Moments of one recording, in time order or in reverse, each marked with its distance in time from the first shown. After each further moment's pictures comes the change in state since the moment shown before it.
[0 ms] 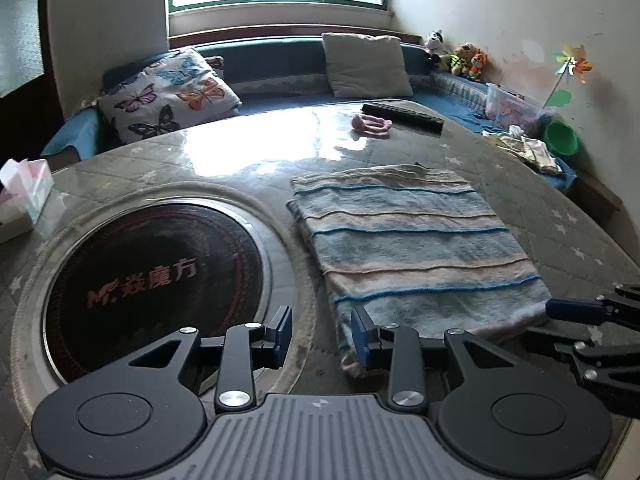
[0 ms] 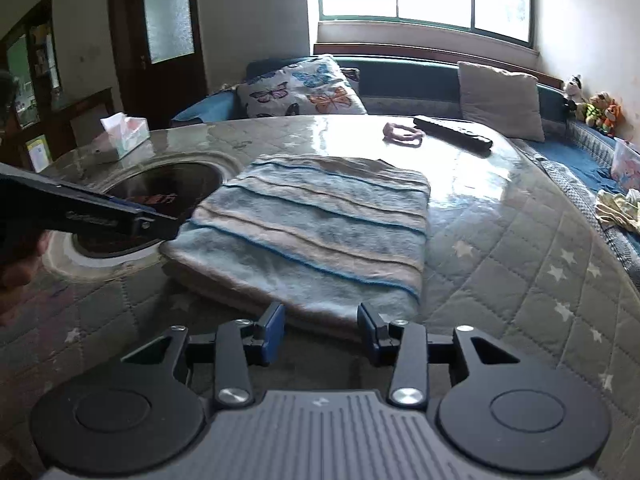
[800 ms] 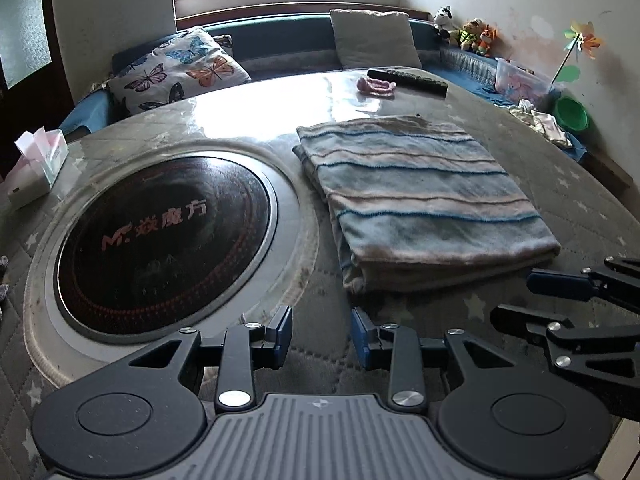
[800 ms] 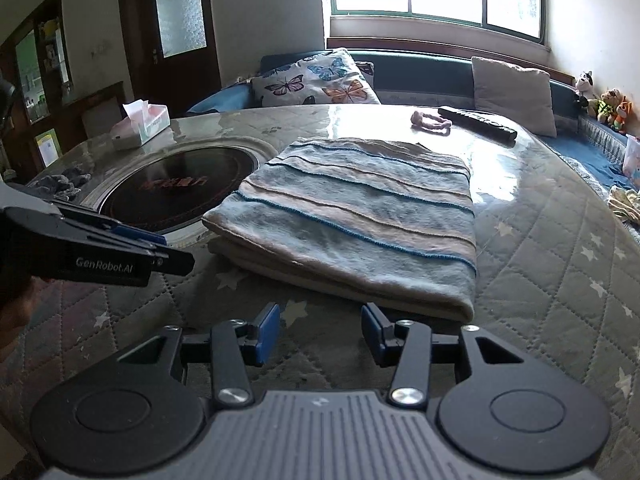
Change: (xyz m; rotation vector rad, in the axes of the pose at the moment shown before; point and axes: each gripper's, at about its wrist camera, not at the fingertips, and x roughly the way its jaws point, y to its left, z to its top) left arm -0.011 -0.009 -0.037 0.017 0.074 0.038; right arm 0.003 0.032 -0.014 -0.001 0.017 0.023
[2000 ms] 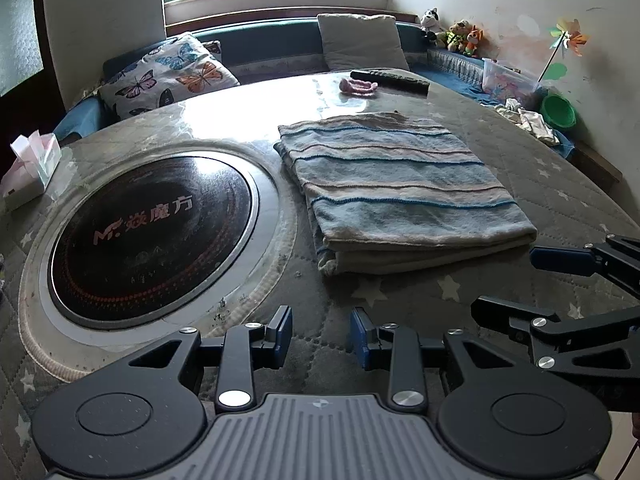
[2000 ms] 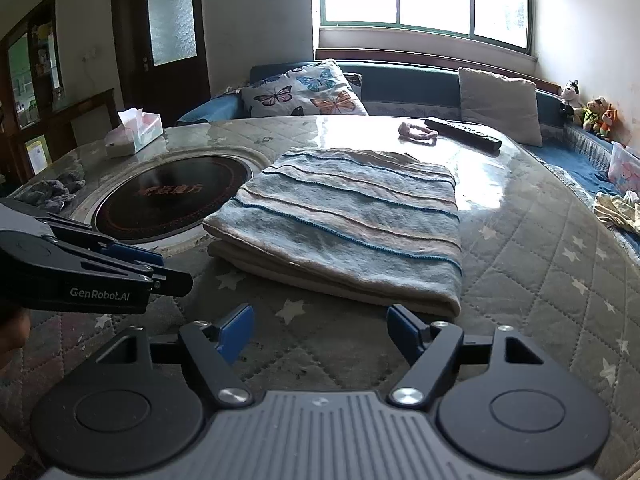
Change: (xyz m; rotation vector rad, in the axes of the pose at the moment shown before) left arm -0.011 -0.012 -0.011 0.030 -0.023 -0.024; right arm -0.013 0.005 -0.006 0.003 -0.037 -0.043
